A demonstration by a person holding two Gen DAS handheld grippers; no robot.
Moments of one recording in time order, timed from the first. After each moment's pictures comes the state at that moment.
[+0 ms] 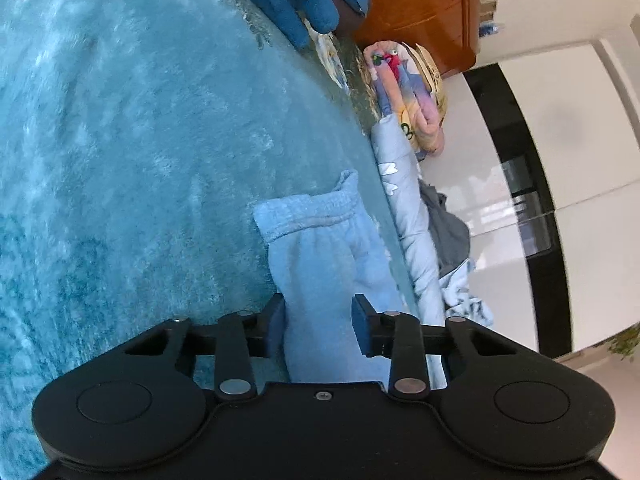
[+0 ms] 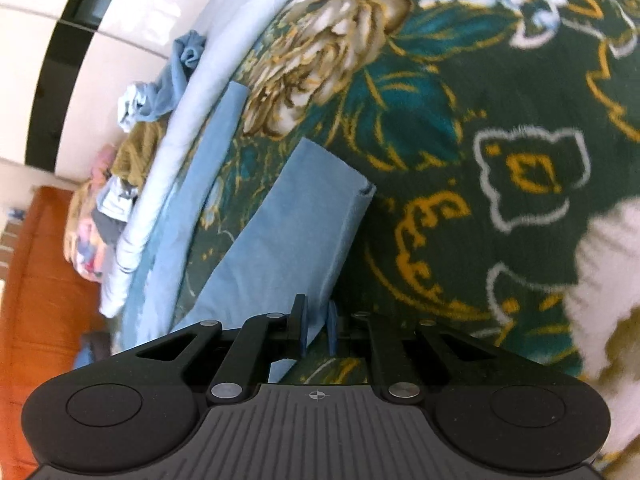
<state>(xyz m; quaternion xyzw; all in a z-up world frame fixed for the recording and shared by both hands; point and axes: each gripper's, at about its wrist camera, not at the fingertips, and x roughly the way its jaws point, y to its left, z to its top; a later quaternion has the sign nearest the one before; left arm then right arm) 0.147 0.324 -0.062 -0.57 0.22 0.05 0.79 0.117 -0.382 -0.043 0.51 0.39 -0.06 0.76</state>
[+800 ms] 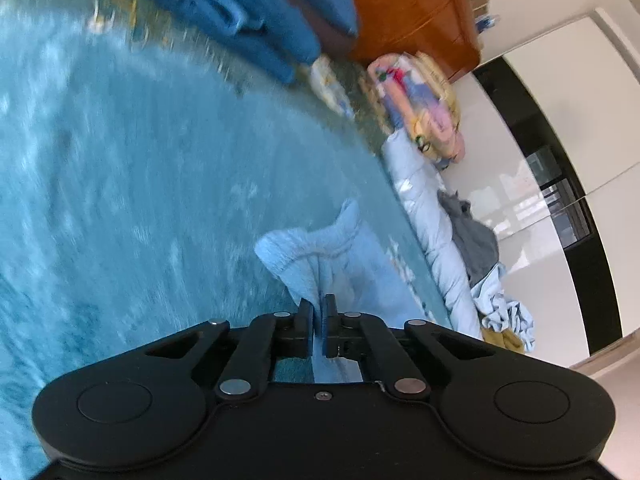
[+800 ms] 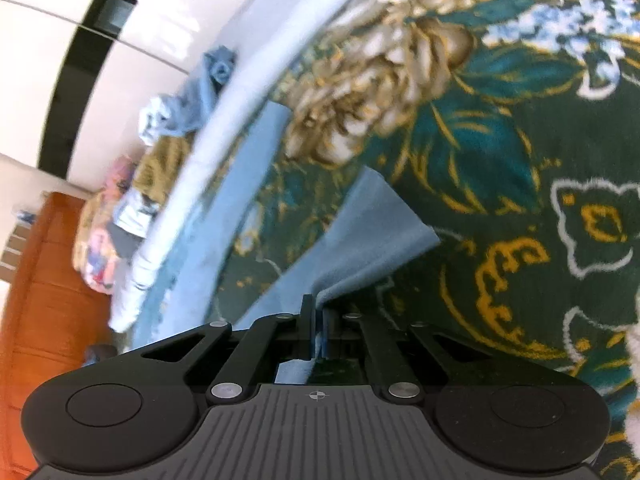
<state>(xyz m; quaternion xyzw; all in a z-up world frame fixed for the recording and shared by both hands) 0.151 0.313 -0.014 -0.48 0.22 0.12 0.84 0.143 -0.369 -0.015 0.49 0.35 -0.06 0.79</state>
